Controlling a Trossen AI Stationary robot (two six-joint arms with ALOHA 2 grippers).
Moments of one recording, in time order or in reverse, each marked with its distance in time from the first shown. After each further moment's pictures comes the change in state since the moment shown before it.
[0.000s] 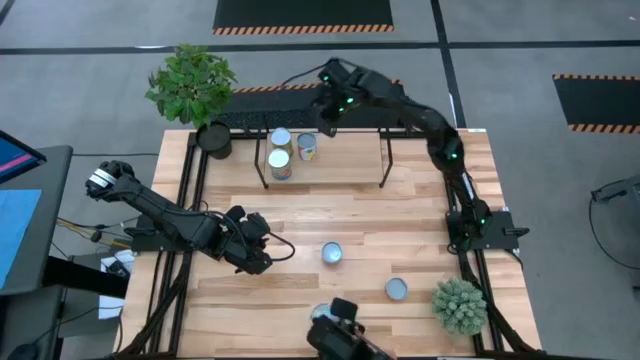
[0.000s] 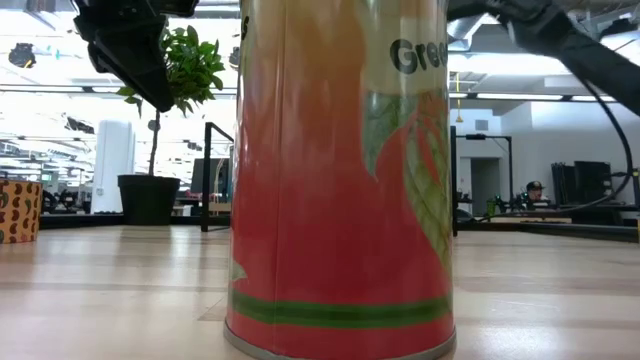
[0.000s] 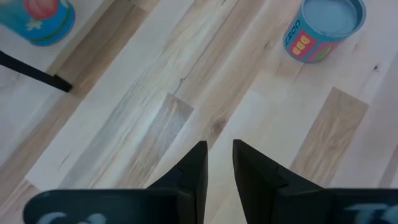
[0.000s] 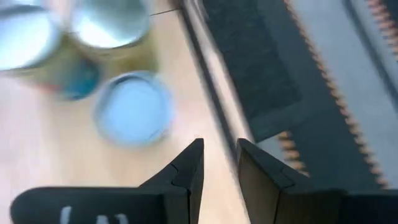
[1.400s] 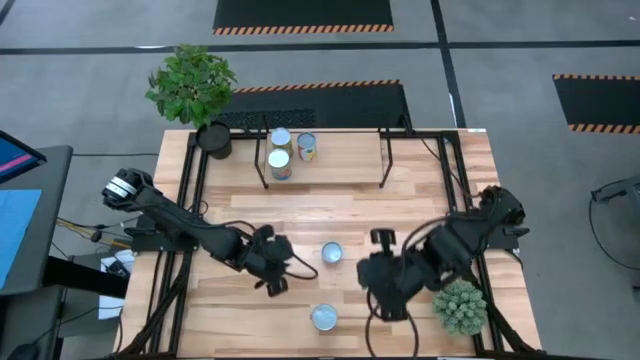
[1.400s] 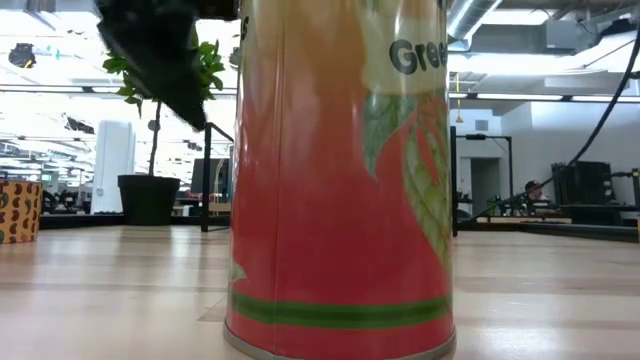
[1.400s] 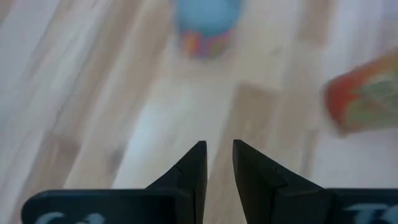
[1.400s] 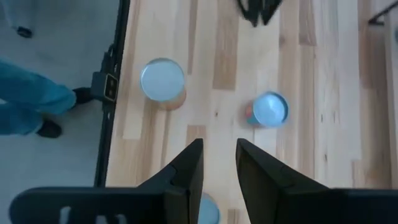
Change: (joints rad) left arm -0.001 0.192 0.041 0.315 0.195 0.216; right arm 1.204 -0.376 -0.159 -0.366 0.345 0.753
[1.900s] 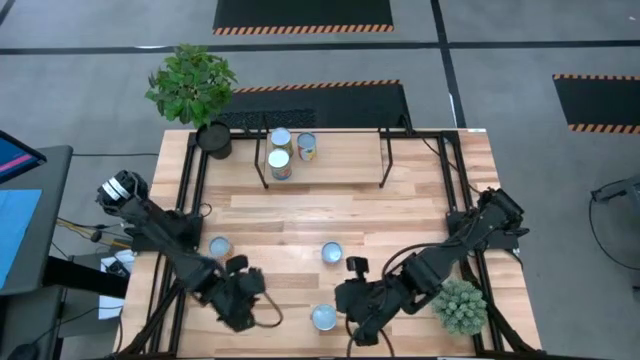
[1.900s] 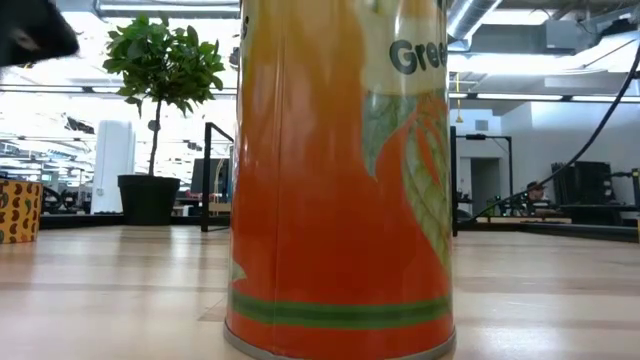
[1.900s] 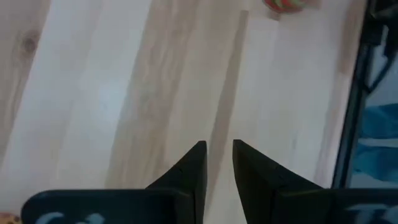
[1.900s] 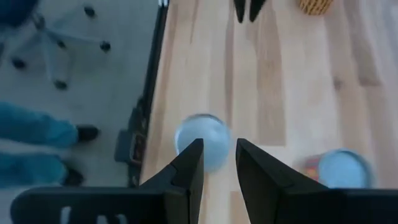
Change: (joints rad) left arm -0.312 -0.015 0.010 -0.141 0.053 -0.270; right arm 0.017 0.001 -0.358 0.585 0.020 0.025
